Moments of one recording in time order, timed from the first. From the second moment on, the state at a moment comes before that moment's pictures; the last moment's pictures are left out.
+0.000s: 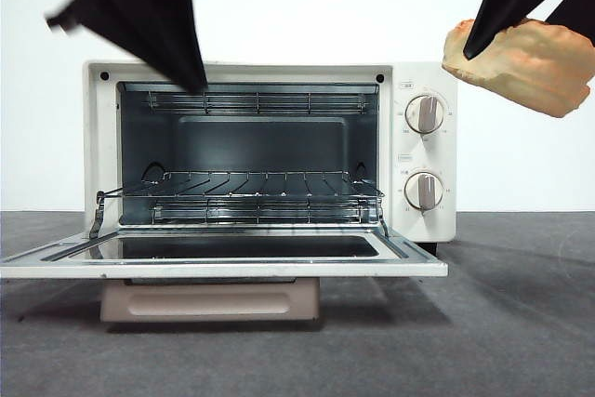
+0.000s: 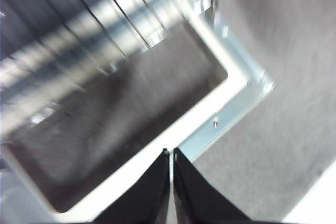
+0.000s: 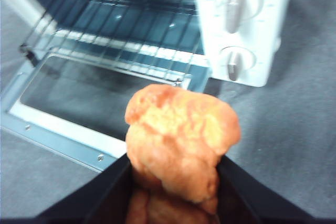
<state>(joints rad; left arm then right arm) -0.65 1.31 1.16 -0.78 0.15 -0.12 0.62 0.84 0.73 -0.50 -0.01 0.34</state>
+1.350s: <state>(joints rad) -0.55 0.67 0.87 -0.92 0.12 -0.13 0.76 1.64 1.10 0.03 0.14 0.53</state>
